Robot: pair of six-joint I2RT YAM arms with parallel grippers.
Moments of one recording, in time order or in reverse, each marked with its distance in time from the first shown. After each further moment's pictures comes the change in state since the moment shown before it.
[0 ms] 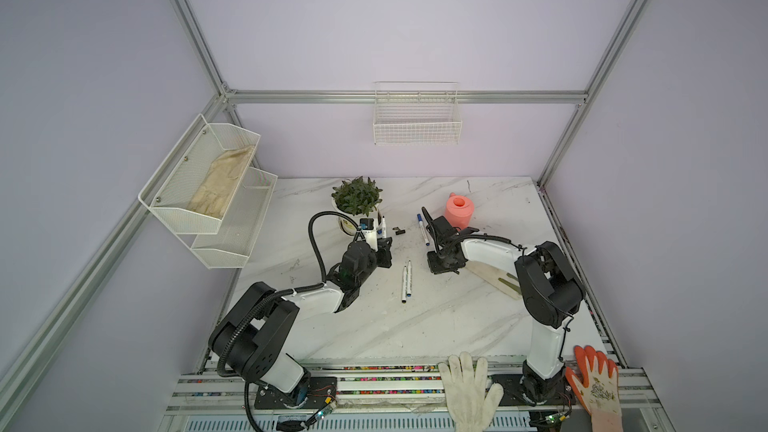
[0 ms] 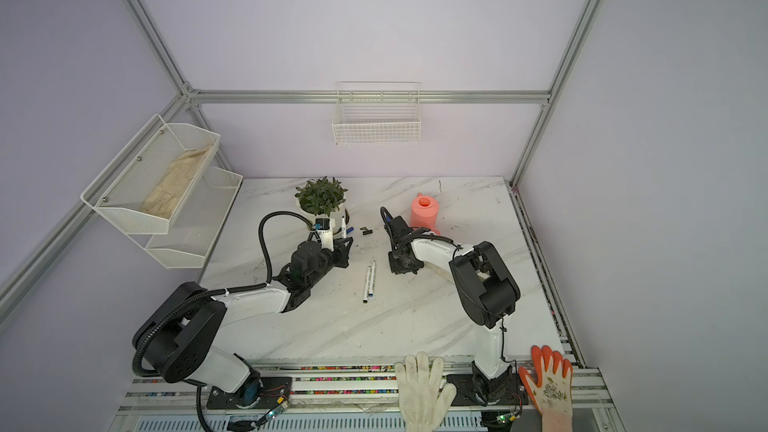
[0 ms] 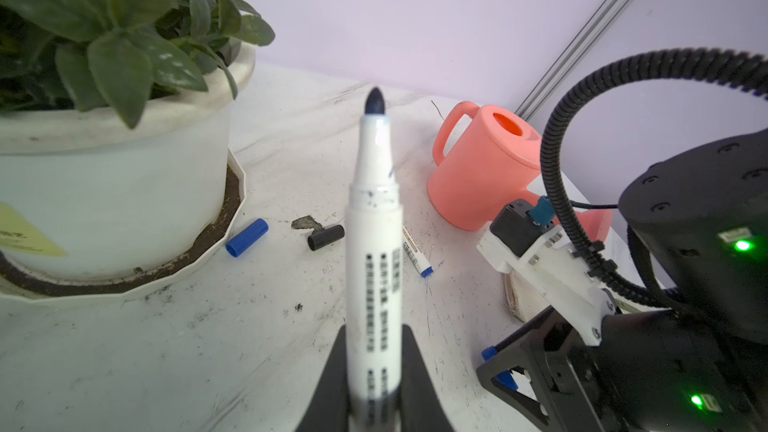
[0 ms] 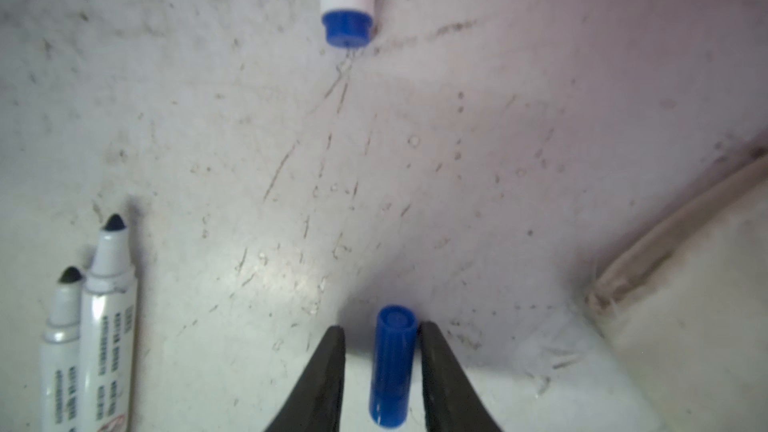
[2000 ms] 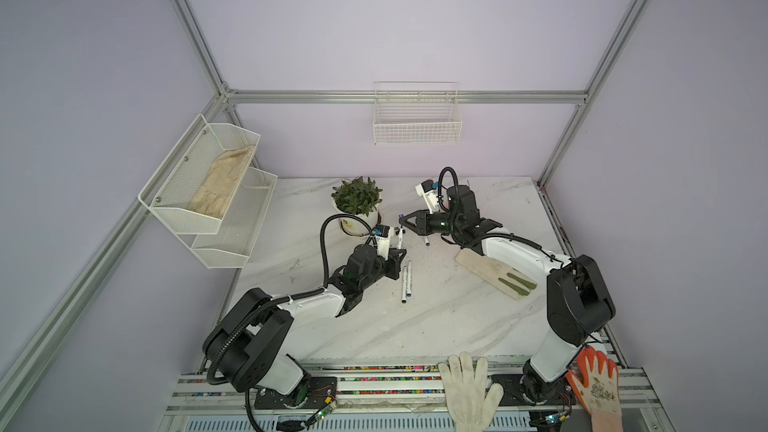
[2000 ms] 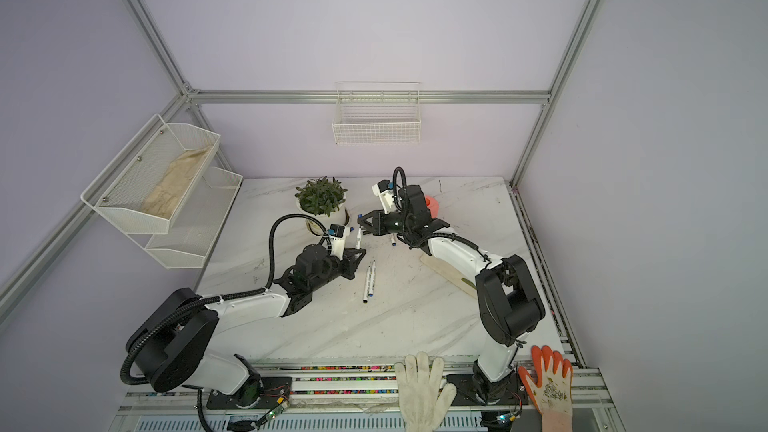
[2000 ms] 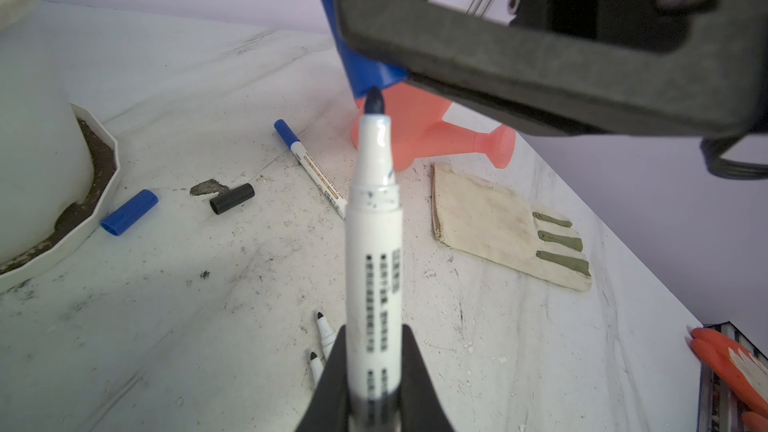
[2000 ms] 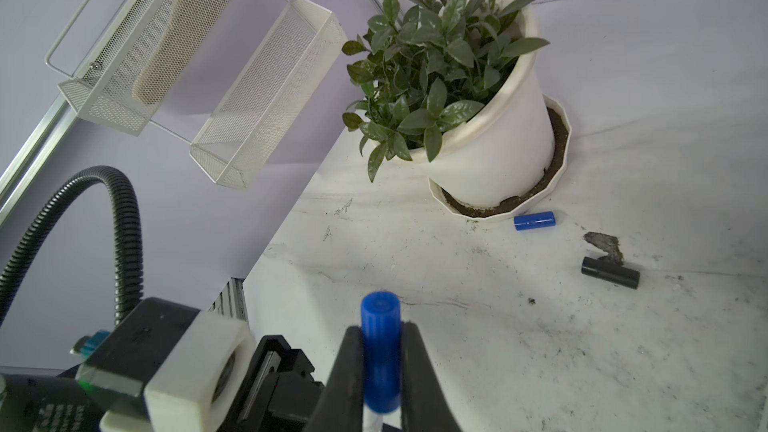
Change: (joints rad) left arm -0.073 -0.044 0.006 -0.095 0.158 0.041; right arm -0.059 -0.168 0.022 0.665 -0.686 0.068
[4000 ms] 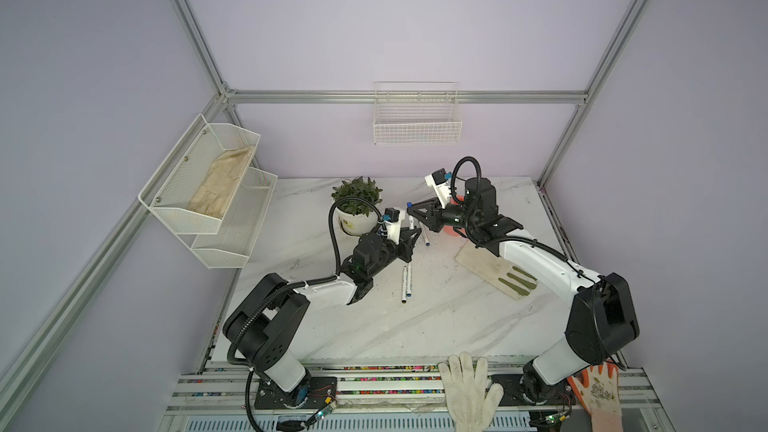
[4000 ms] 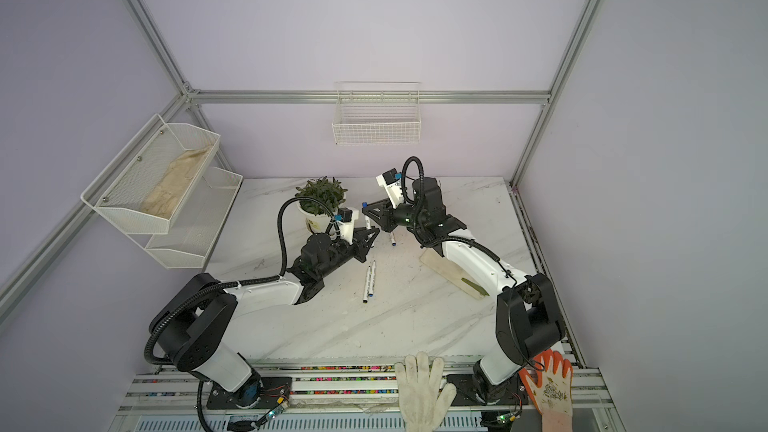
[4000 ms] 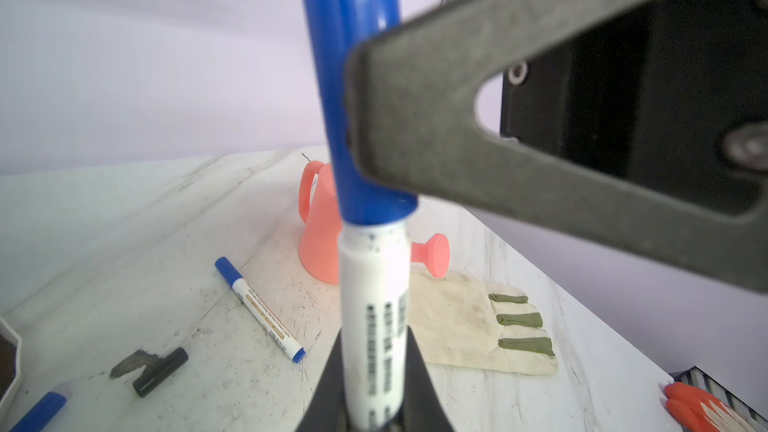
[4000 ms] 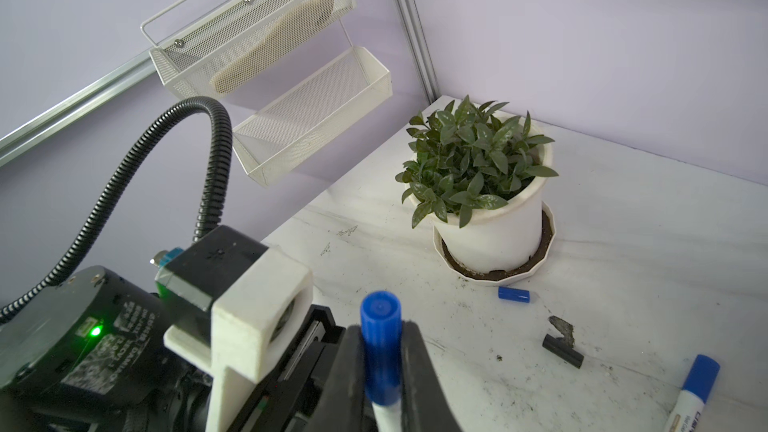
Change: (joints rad) left arm -0.006 0.130 0.142 0.284 0.037 0.064; right arm -0.034 -0.157 -0.019 -0.012 -0.055 -0.227
